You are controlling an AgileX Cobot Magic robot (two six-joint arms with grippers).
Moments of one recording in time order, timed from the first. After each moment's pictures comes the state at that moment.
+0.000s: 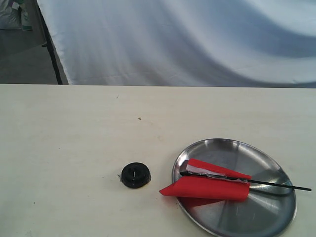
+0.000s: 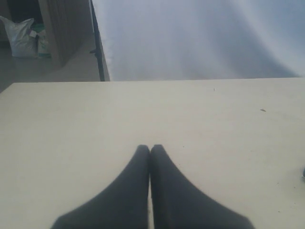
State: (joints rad) left arm 0.11 0.00 0.00 0.03 0.26 -0.03; right arm 0.03 0.15 0.00 0.02 -0.05 0.24
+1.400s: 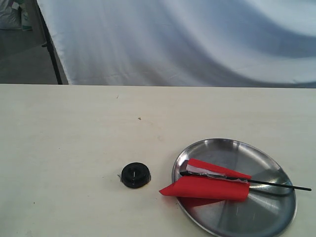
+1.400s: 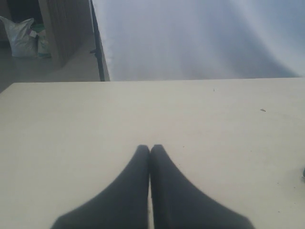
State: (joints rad) left arm 0.11 0.00 0.00 0.03 0.26 -0.03; right arm 0.03 0.15 0.00 0.08 -0.03 -0.05
